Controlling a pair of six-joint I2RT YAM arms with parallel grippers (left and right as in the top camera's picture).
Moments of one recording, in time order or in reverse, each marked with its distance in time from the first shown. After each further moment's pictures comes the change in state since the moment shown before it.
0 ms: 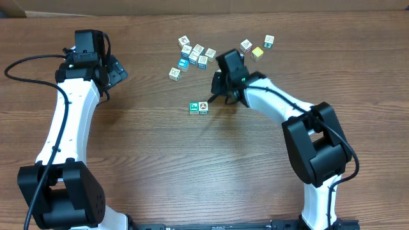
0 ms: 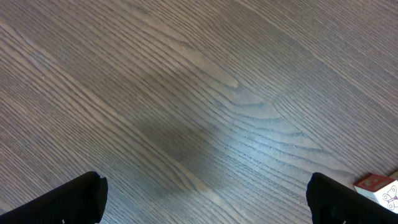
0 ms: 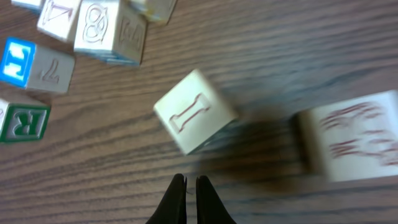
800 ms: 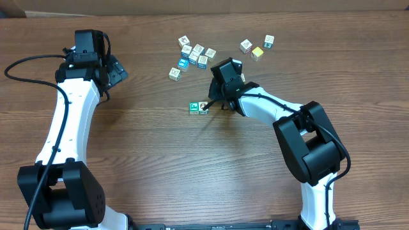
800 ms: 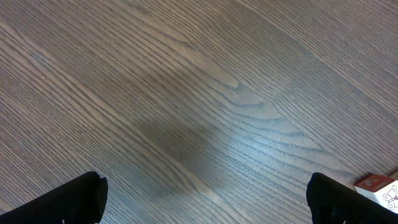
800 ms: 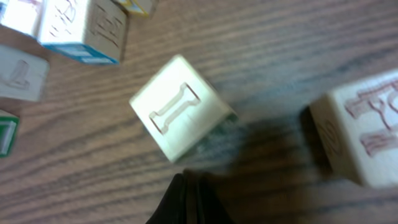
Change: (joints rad) left arm 0.000 0.000 0.000 0.000 0.000 0.000; right arm 0.027 0.034 -0.060 0.127 0.093 0.064
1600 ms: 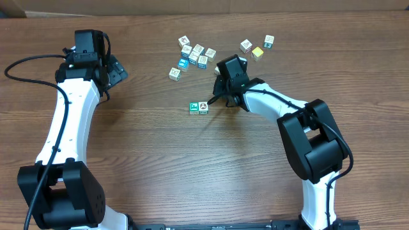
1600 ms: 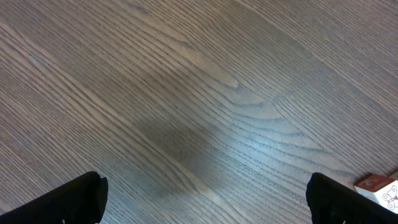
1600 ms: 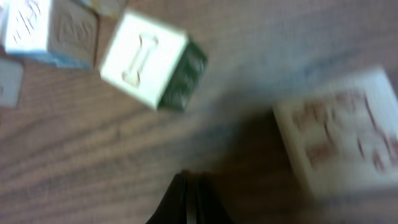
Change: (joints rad) left arm 0.000 0.000 0.000 0.000 0.000 0.000; right arm -0.040 0.000 0.037 -0.120 -0.061 -0.010
